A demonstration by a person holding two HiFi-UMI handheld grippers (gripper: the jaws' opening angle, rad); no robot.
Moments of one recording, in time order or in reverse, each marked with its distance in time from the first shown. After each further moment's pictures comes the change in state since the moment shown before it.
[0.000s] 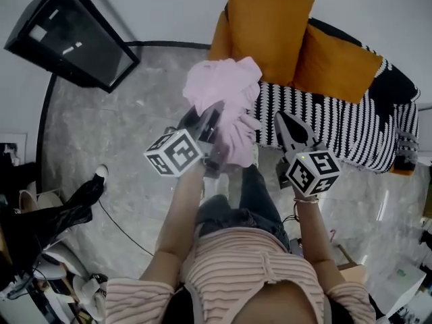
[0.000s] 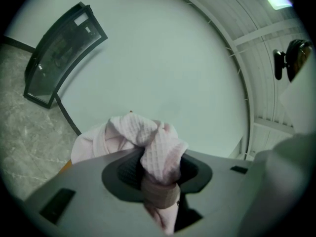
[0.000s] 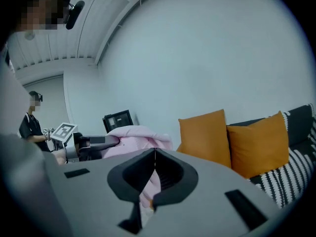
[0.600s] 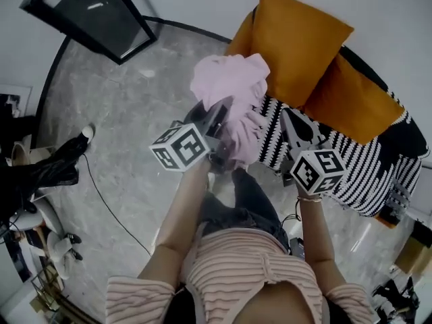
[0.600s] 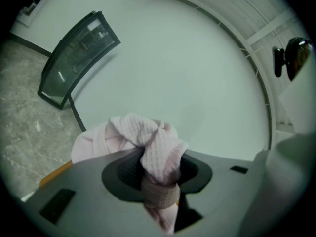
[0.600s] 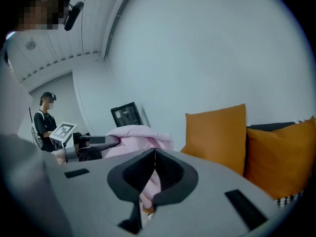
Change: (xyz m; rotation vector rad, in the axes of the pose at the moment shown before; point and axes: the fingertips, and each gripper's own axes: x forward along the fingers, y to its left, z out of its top) left arm 0.079 0.025 0.017 -0.064 -0.128 0.159; right arm 0.090 -0.070 0.034 -0.052 0.113 0.185
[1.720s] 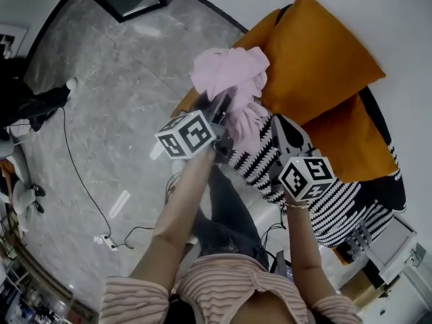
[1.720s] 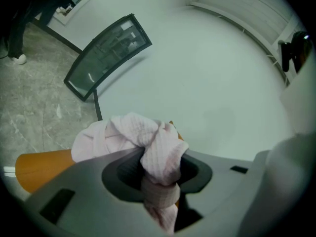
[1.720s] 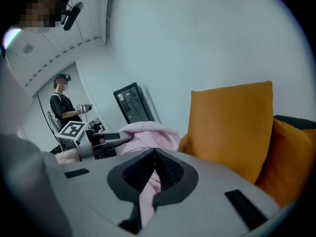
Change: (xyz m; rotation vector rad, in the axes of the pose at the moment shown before) left arm 0.113 0.102 -0.025 -0.214 -0.147 0.237; right arm 0.117 -0.076 -0.035 -0.037 0.246 0.153
